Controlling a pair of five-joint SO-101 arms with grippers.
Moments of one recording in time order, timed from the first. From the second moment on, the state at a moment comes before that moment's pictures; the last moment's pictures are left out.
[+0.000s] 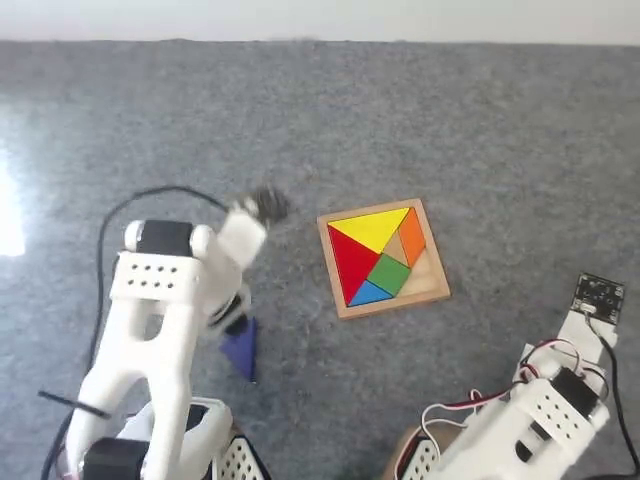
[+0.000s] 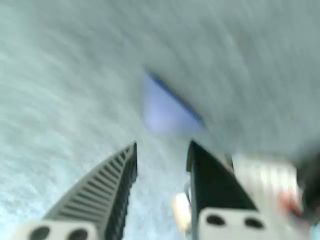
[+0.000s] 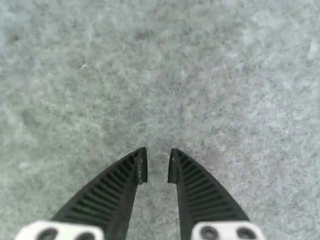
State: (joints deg) left arm -1.3 -27.6 41.4 96.8 -37.8; right arm 42.5 -64.5 86.3 52.0 22.5
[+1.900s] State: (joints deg) left arm 2.5 -3.9 26.8 81.5 -10.8; right arm 42.2 -64.5 86.3 52.0 22.7
